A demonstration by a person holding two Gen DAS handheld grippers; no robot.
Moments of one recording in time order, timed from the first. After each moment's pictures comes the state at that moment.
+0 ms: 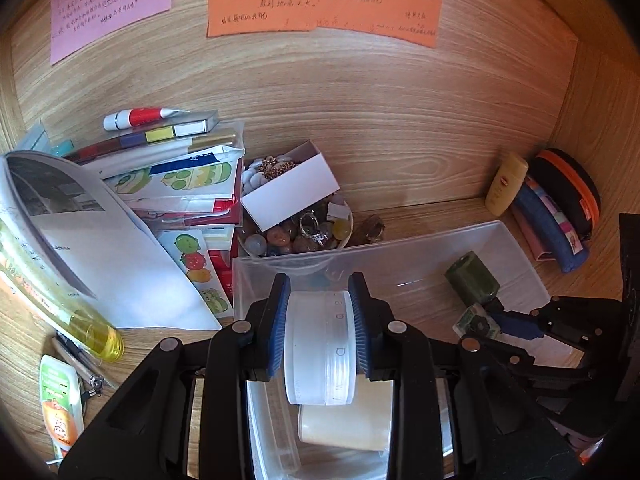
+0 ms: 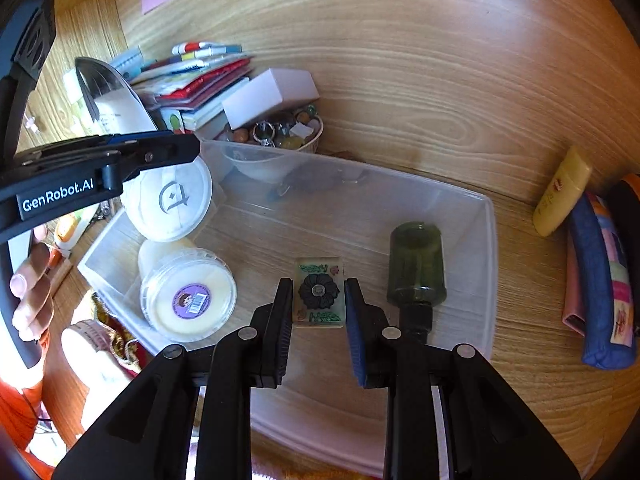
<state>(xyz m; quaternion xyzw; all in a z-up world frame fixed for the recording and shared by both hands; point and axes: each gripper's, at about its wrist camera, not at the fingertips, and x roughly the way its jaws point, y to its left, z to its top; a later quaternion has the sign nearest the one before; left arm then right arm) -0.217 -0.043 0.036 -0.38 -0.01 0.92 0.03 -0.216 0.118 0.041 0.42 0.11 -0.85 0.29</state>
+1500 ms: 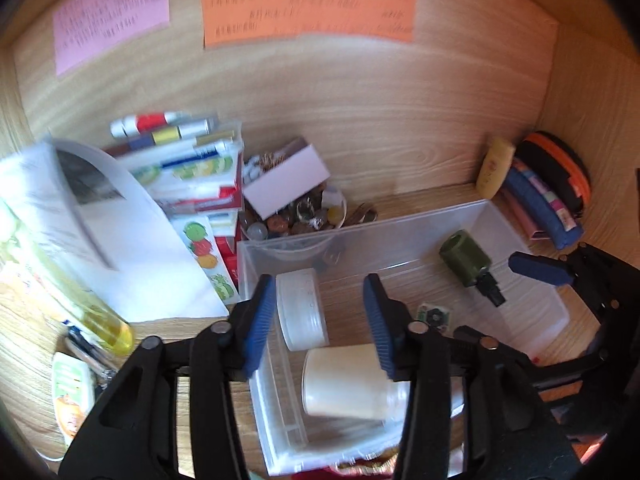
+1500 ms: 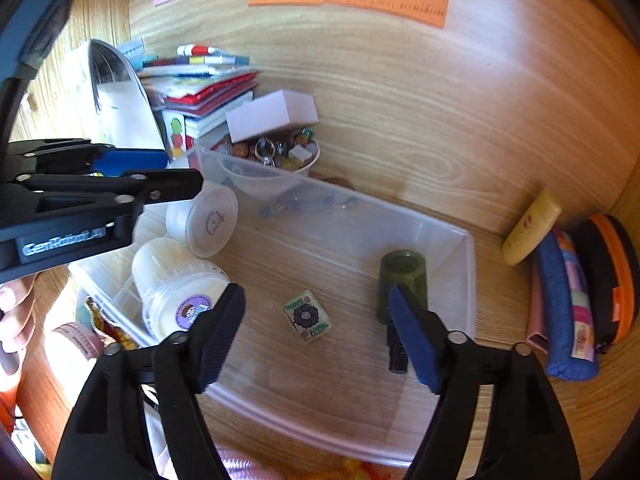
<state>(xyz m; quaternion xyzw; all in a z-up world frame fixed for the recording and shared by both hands) -0.186 -0.037 0.043 -0.37 0.02 0.93 0.04 -0.189 0.107 0.060 0.36 0.16 -0.88 0.25</state>
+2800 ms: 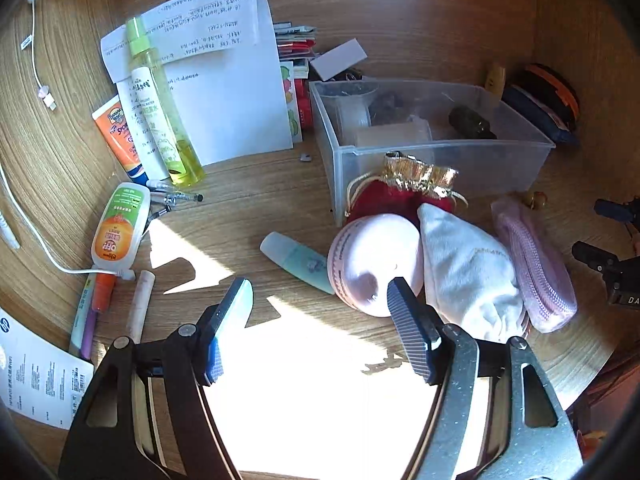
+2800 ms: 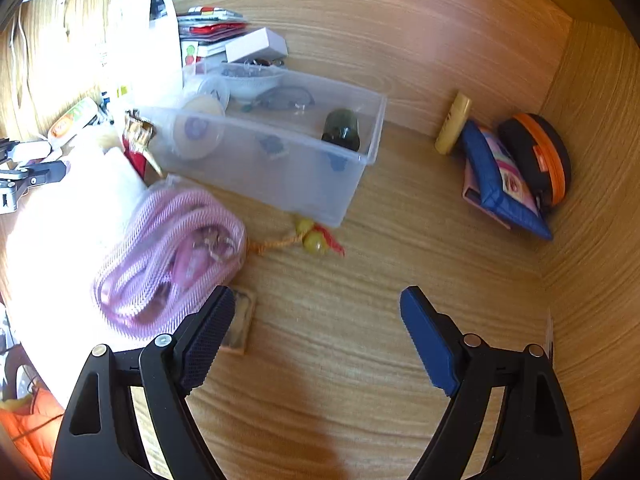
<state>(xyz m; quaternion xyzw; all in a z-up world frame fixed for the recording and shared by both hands) -0.022 -0.068 -0.011 -0.41 0.03 0.91 -0.02 -0.073 0.207 0.013 0.38 0.18 -0.88 0.20</state>
